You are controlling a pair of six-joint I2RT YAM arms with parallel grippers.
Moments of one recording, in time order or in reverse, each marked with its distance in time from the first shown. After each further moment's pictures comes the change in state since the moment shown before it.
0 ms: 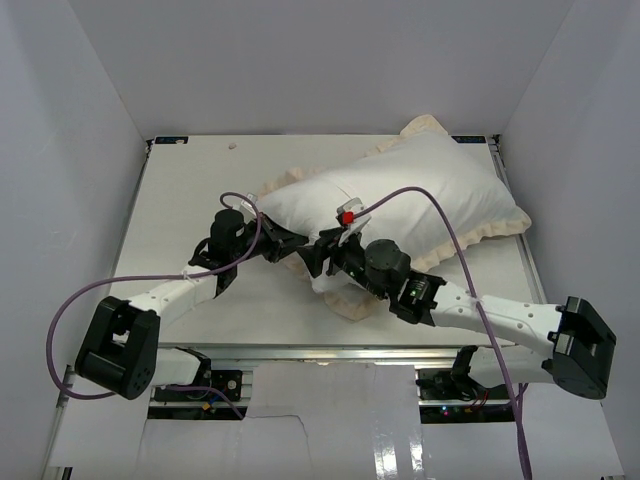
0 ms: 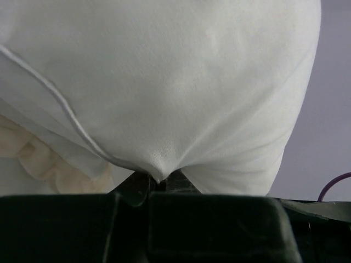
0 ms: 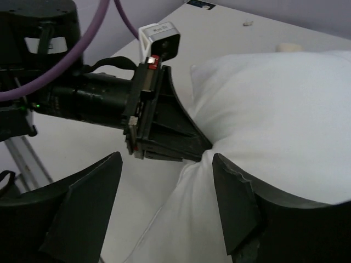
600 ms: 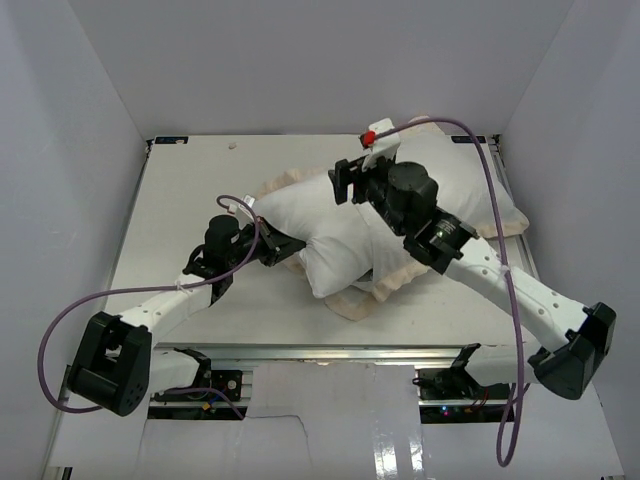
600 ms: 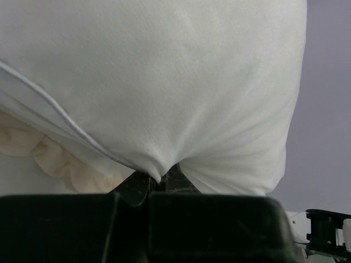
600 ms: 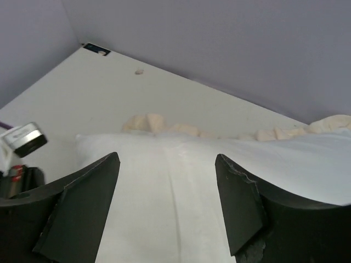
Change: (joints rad) left arm 0.005 -0.076 -0.052 0.012 0.001 0.102; right arm -0.209 0.020 0.470 -0.416 0.025 -0.201
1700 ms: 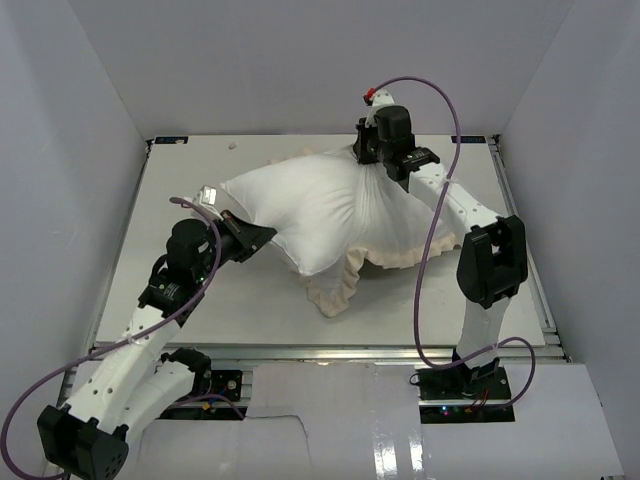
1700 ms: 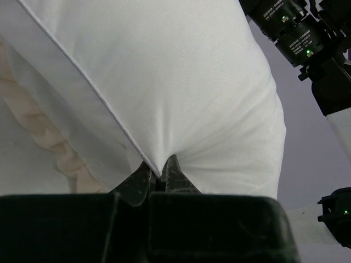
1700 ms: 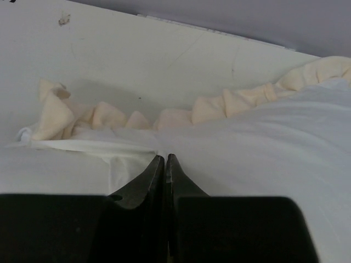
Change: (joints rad) left arm 0.001 -0.413 0.158 -0.494 -0.301 0.206; right arm -0.444 0.657 0.445 -0.163 -0.322 0.132
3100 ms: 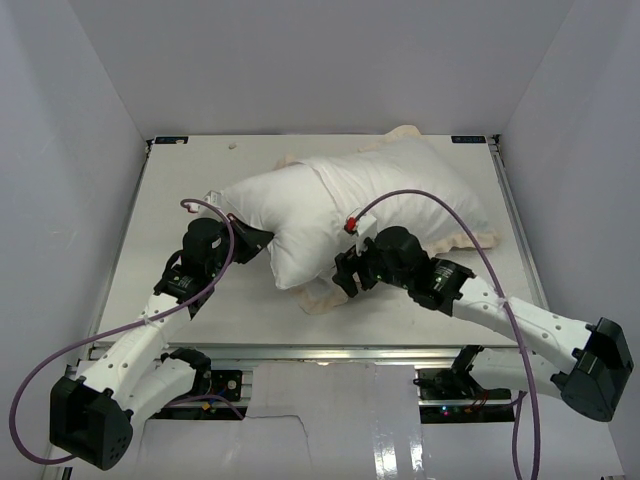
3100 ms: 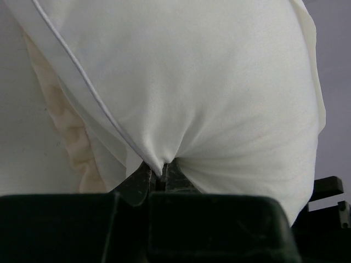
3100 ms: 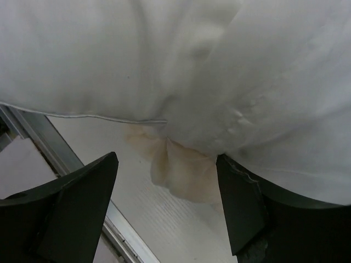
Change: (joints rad) left arm 0.005 0.097 -0.079 0.062 -0.106 0.013; right arm 0.460 -0.819 -0.845 -0.086 -0.043 -0.034
